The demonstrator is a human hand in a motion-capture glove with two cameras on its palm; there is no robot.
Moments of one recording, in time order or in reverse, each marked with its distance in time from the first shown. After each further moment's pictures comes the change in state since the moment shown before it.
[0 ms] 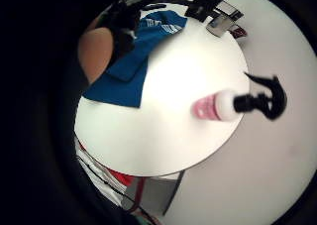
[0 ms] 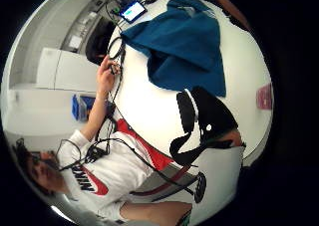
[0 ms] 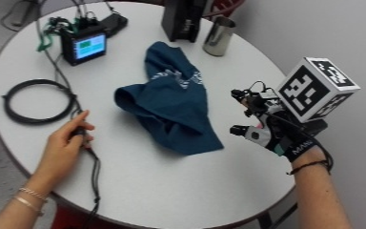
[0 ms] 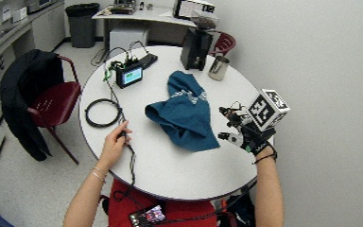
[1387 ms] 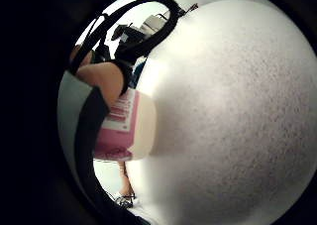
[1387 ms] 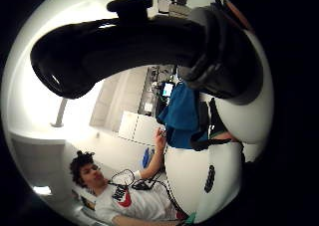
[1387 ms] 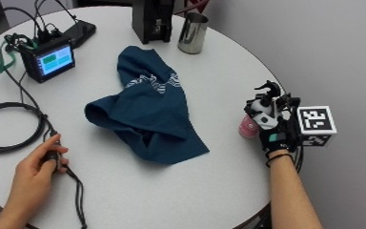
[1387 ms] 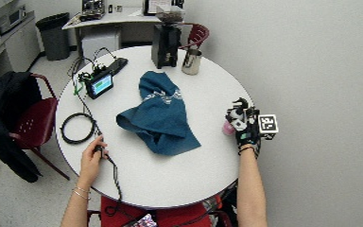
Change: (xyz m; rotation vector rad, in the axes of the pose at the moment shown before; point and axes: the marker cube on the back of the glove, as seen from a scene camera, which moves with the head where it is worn) arm 0.127 -0.043 0.098 0.428 -0.977 0.334
